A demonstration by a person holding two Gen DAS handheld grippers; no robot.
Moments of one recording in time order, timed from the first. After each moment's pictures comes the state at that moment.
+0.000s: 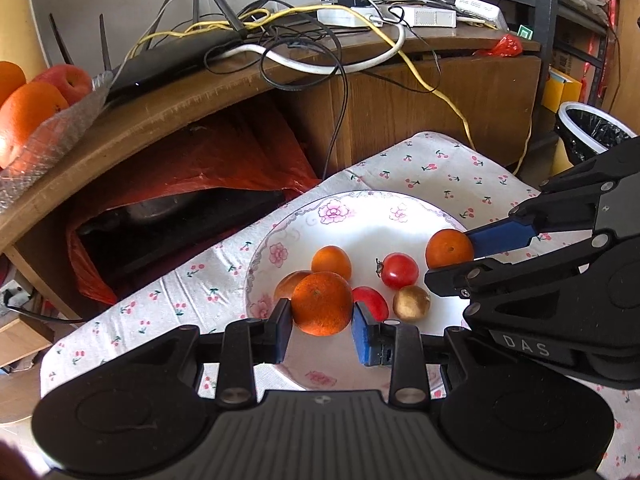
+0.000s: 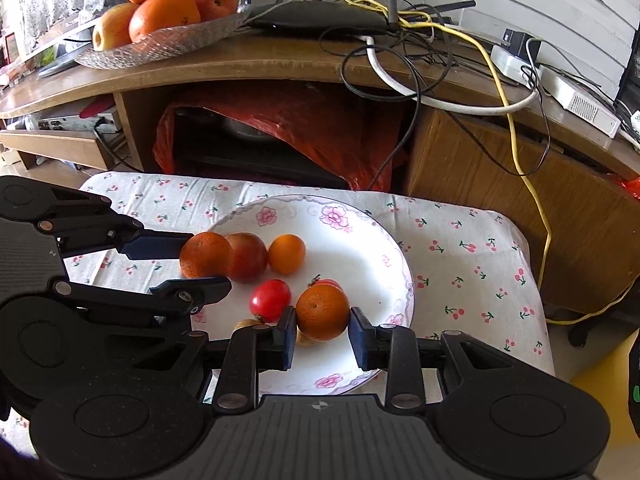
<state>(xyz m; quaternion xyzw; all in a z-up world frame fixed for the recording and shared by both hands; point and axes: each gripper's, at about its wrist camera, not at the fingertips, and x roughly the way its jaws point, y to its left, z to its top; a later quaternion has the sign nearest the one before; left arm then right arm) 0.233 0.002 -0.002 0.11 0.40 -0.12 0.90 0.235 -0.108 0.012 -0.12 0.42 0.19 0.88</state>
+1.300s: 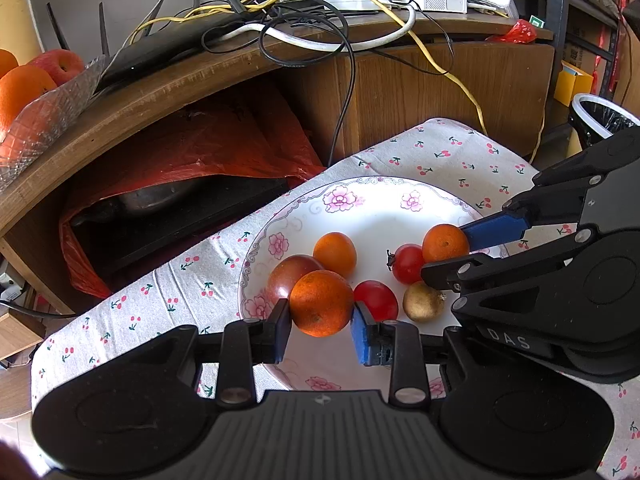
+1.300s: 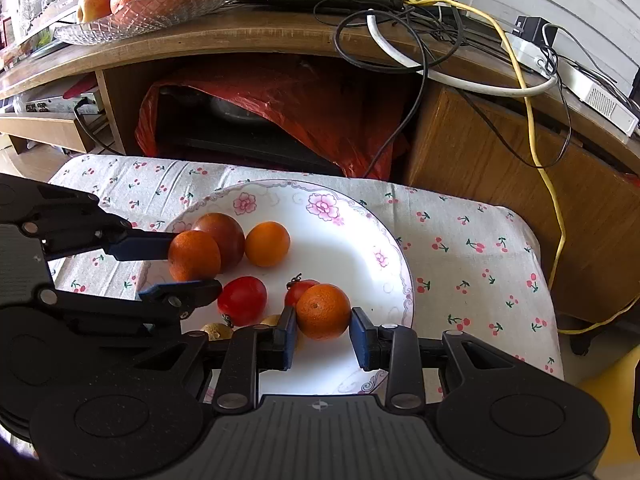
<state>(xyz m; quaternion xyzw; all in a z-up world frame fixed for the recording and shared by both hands) 0.244 -0.002 -0.020 0.11 0.41 -0.11 0.90 0.258 -0.107 -0.015 -0.14 0.43 0.19 0.87</state>
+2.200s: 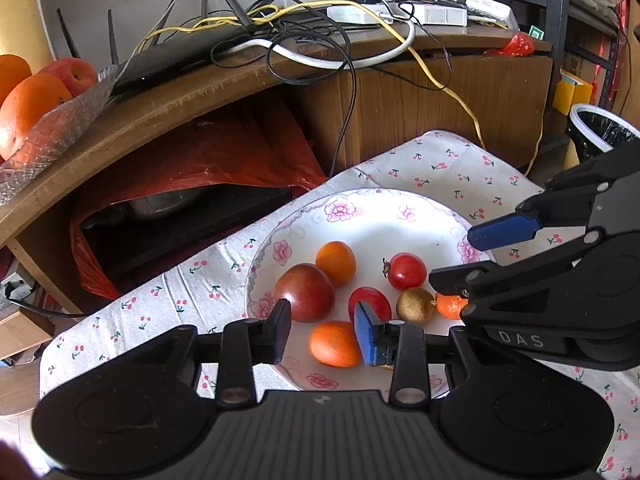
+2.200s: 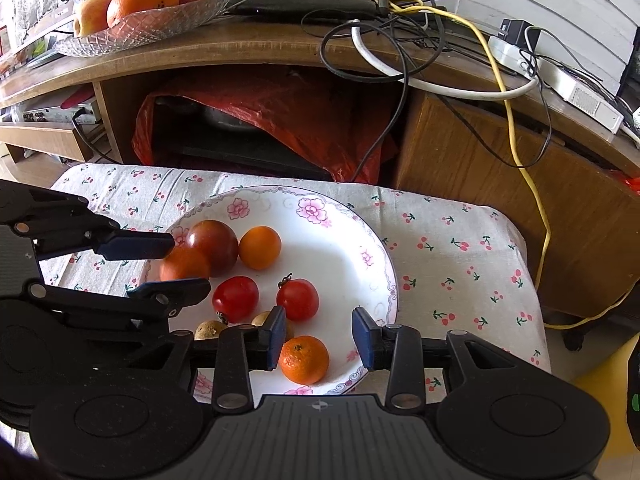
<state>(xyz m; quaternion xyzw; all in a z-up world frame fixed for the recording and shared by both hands) 0.234 -0.001 -0.006 0.10 0.40 -0.11 0.90 0.249 -0.114 -0.005 -0.13 0.42 0.18 0.88</state>
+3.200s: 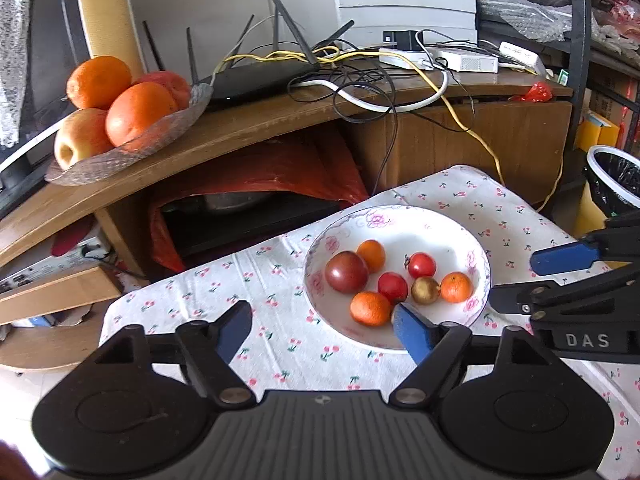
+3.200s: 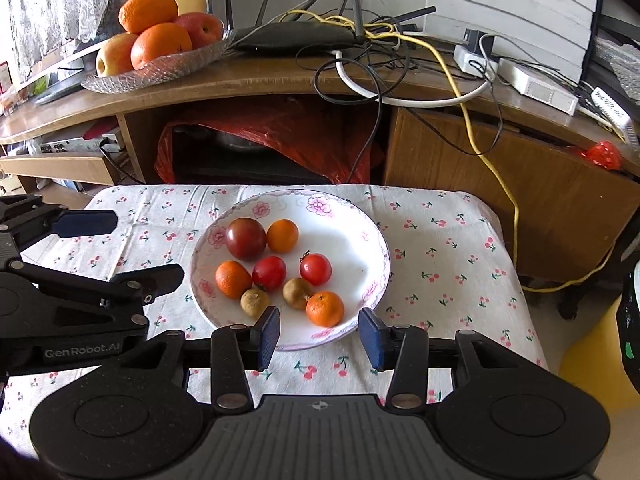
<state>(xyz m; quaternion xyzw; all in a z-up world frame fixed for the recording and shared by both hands) 0.160 0.017 0.035 0.08 0.36 -0.03 0.93 0.186 -0.133 0.032 -0.08 0.41 0.17 0.89</state>
